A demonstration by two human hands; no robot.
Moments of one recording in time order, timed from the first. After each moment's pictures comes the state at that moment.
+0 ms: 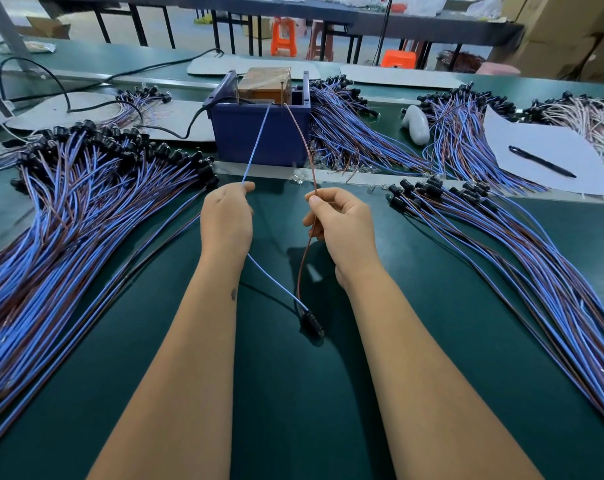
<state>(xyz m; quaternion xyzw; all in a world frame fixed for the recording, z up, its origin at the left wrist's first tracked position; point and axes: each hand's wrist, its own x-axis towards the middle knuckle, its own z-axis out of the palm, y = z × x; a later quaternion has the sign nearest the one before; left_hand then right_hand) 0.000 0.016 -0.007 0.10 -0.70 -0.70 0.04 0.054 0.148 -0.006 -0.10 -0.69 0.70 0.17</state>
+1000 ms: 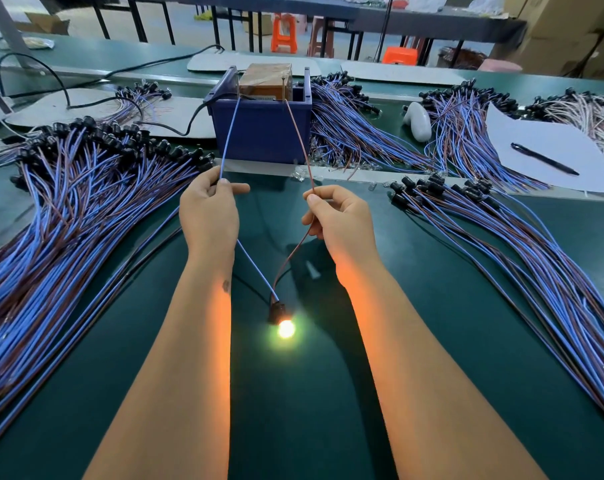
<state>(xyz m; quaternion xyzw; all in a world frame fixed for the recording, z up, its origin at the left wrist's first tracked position) -0.004 0.001 -0.014 0.10 -0.71 -0.69 0.13 0.052 0.147 -0.007 -0.09 -0.70 0.69 0.16</state>
